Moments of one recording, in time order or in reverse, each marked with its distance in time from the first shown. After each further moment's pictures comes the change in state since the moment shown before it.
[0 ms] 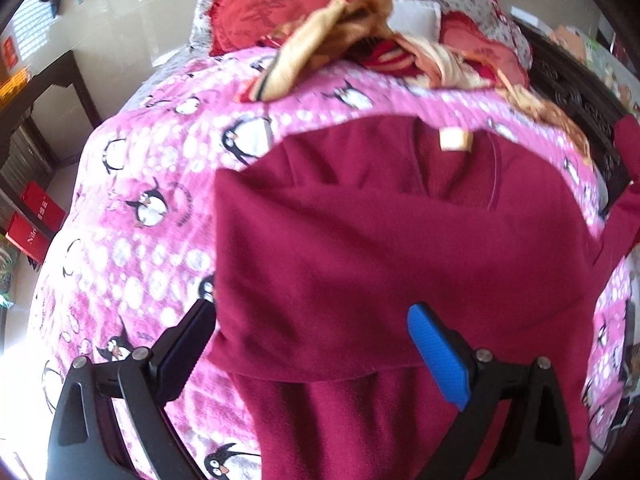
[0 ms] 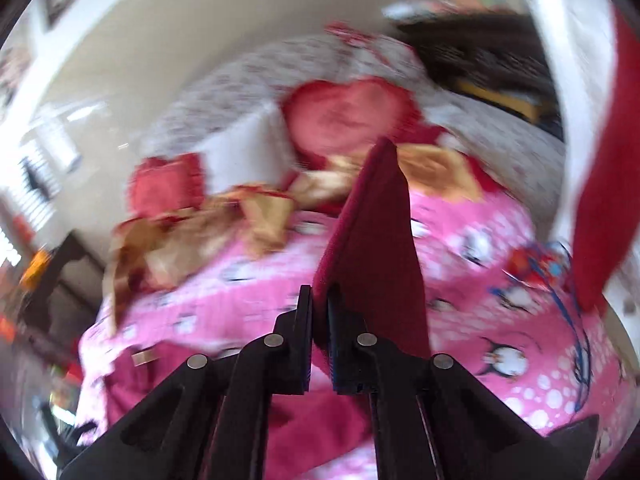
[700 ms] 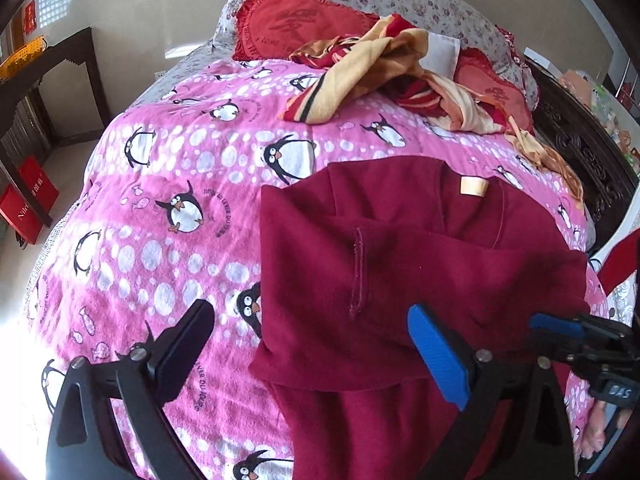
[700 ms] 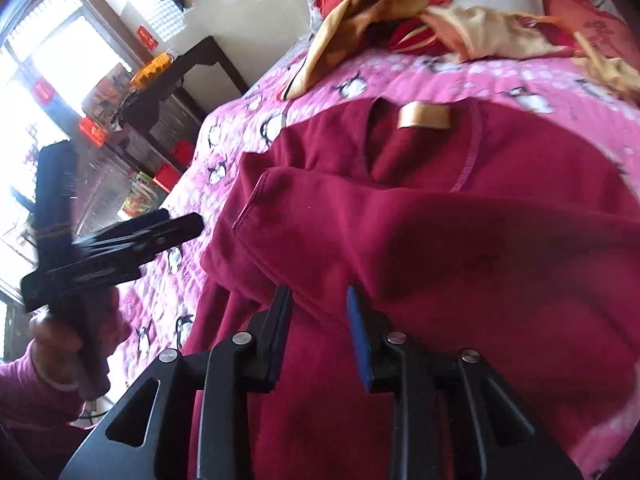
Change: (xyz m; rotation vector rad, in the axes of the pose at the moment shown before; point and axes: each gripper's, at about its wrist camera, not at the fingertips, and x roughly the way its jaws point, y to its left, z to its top) left arm -0.009 0.038 0.007 -0.095 -0.031 -0.062; right arm 0.080 0.209 -0.177 -0.357 0.501 0.397
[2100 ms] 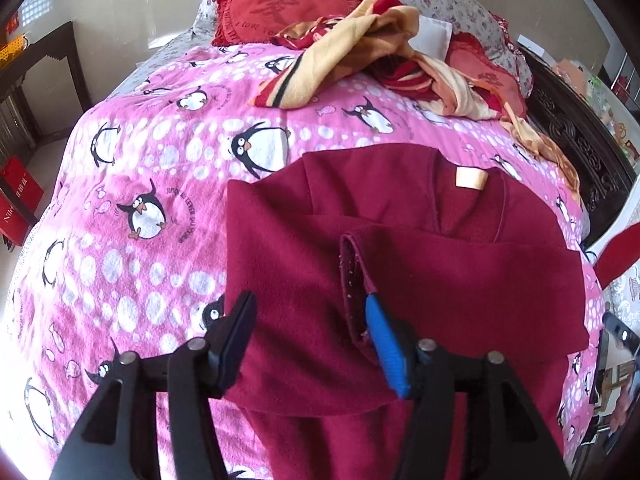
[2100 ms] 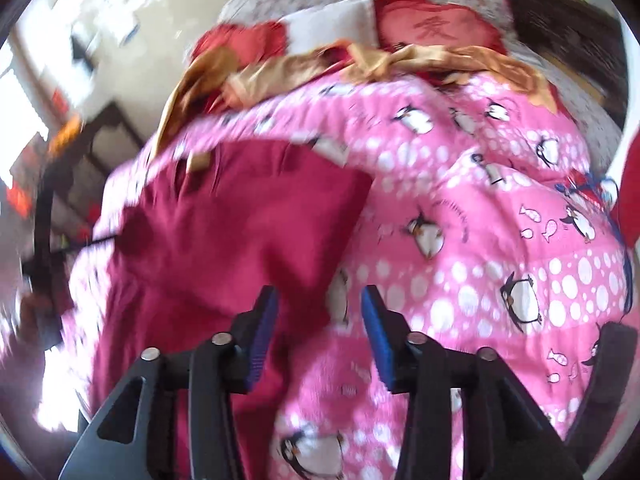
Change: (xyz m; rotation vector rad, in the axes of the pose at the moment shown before) left arm 0.024 -0.009 0.008 0.020 0.061 -0.036; right arm -0.135 -0.125 -0.066 0.242 -0.172 -0.316
